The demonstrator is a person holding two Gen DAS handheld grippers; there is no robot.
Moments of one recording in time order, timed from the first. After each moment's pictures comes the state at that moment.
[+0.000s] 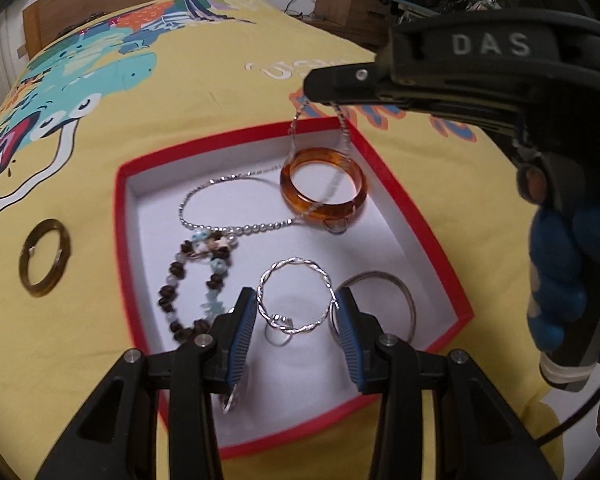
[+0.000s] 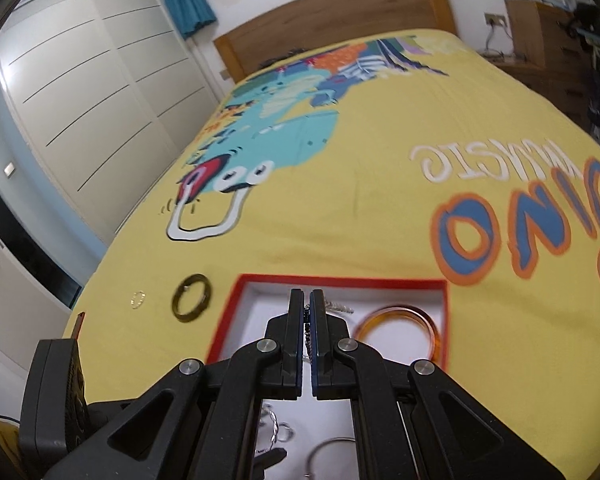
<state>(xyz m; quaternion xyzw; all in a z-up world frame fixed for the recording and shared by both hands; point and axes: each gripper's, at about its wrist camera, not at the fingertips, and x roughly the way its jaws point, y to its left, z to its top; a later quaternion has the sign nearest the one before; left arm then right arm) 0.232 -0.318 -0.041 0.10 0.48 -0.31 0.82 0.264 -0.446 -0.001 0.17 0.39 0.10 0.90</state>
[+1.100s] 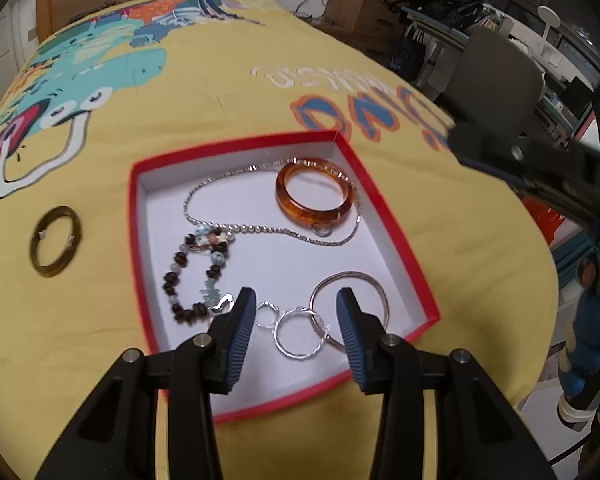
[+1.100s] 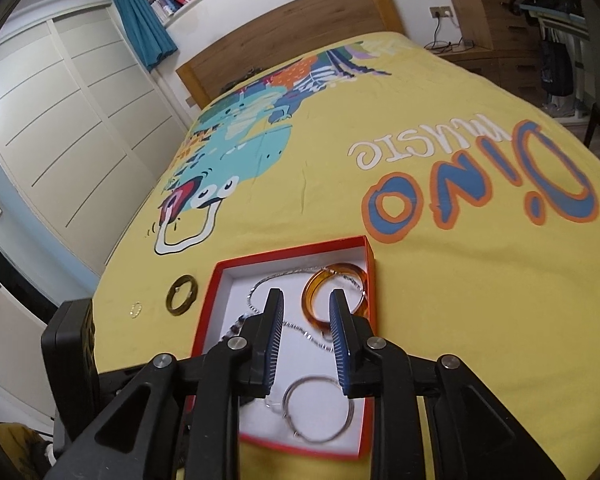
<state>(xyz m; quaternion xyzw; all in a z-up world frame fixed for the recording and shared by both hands) 0.217 -0.302 -0.008 0.07 0.48 -0.30 0.82 0.180 -0.480 0.027 0.22 0.37 0.04 0.90</state>
